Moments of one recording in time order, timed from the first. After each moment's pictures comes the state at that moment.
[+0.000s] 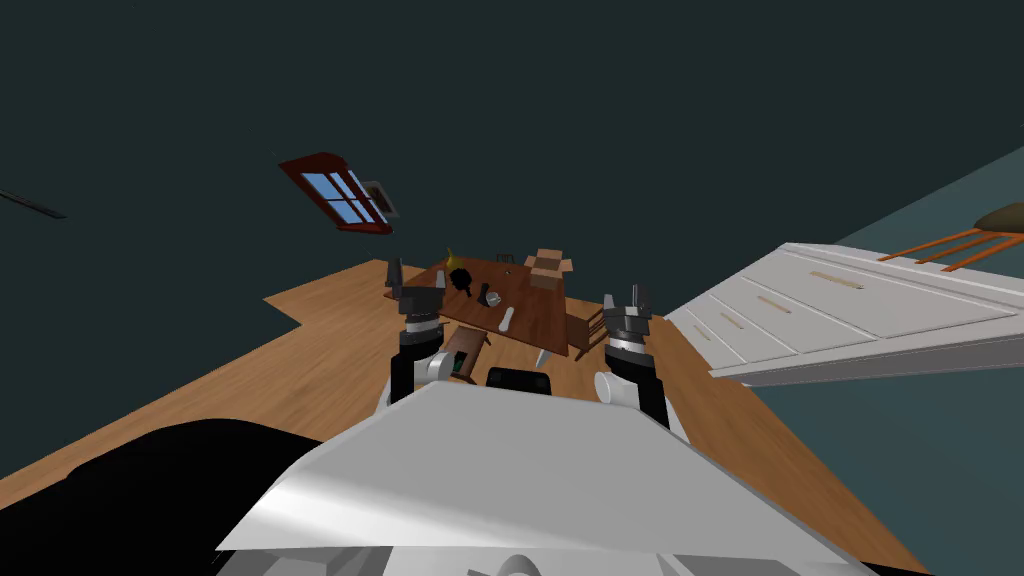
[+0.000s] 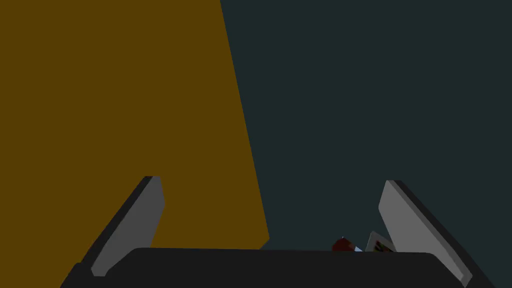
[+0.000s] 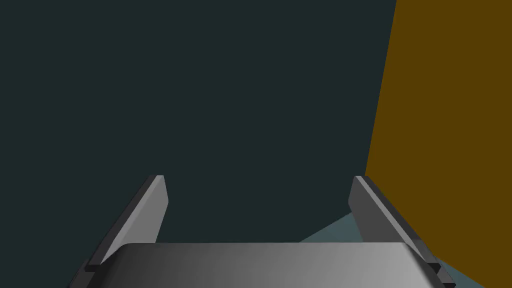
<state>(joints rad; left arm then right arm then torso) 0.54 0.02 -0.02 -2.39 0.08 -0.49 0.09 0.54 -0.05 -0.02 -2.21 -0.06 -0.42 -0.04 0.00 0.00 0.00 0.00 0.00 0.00</state>
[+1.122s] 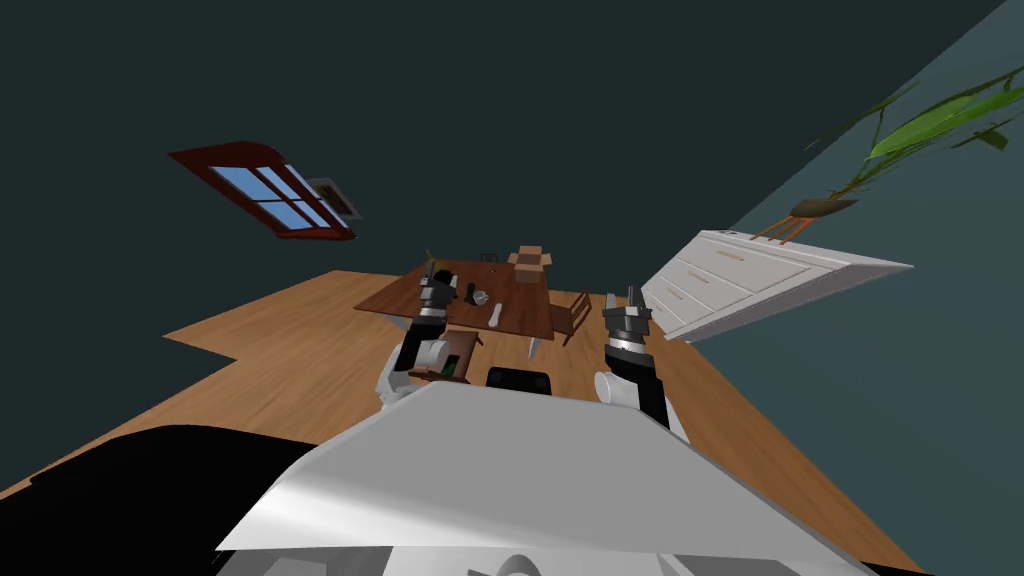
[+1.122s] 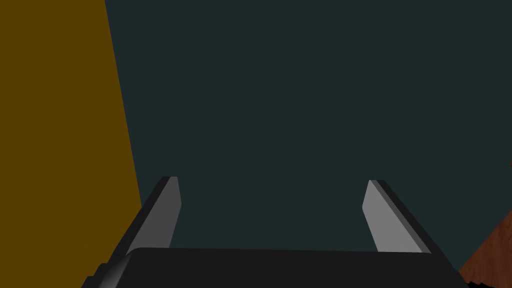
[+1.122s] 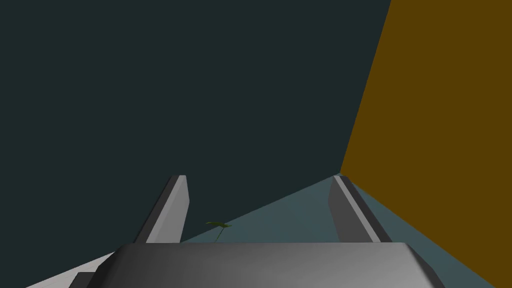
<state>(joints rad) 0.39 0.18 0.07 -2.25 0.06 -0.22 0.31 0.53 -0.05 -0.02 -2.21 -0.06 -0.42 -0.04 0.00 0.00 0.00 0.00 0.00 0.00</state>
